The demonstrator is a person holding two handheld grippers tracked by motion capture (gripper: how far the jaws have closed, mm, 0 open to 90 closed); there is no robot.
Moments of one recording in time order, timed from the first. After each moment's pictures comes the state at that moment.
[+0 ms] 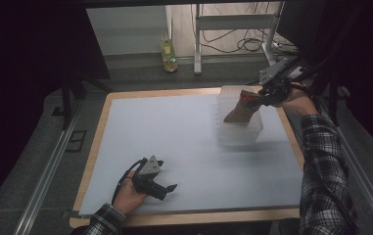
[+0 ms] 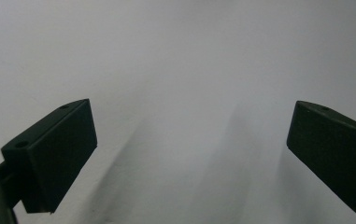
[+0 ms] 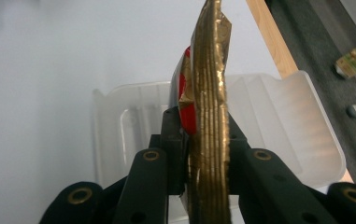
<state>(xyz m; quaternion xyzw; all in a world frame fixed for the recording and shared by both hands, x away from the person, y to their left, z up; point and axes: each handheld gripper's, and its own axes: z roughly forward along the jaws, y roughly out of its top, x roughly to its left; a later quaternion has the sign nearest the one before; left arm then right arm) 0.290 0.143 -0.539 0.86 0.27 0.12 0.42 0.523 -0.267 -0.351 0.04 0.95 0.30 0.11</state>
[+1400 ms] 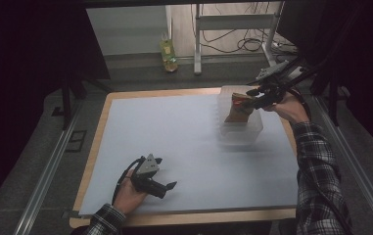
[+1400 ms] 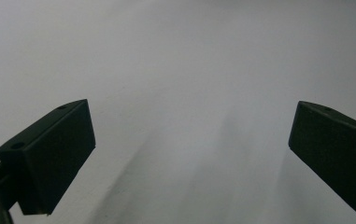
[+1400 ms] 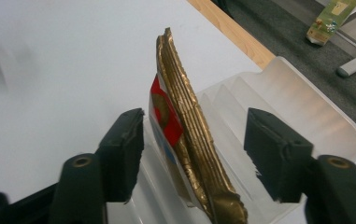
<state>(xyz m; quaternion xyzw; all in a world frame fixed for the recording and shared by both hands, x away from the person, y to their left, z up) 0.290 0.145 -0.535 0.84 0.27 0.14 0.44 0.518 -0.258 -0.366 0.22 0.90 0.36 0.11</state>
